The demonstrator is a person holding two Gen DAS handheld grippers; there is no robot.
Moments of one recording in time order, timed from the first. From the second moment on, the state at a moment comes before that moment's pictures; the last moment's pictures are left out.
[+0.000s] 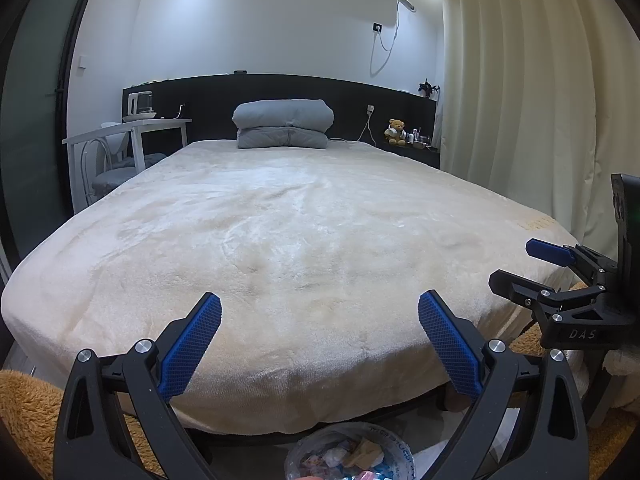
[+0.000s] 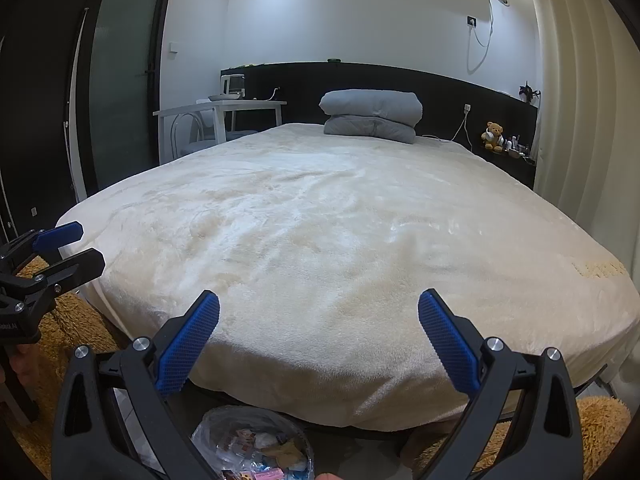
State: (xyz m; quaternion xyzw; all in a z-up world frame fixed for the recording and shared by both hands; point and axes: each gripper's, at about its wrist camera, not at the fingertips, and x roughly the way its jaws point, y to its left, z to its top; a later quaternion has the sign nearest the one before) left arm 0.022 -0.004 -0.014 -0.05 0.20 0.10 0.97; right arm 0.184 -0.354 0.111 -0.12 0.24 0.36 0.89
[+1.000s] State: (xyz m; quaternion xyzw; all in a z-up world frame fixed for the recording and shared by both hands) left arm 0.021 -0.003 -0.014 -0.05 0.20 0.10 0.97; right arm 0.185 -0.355 0.110 -0.12 0.24 0.36 0.89
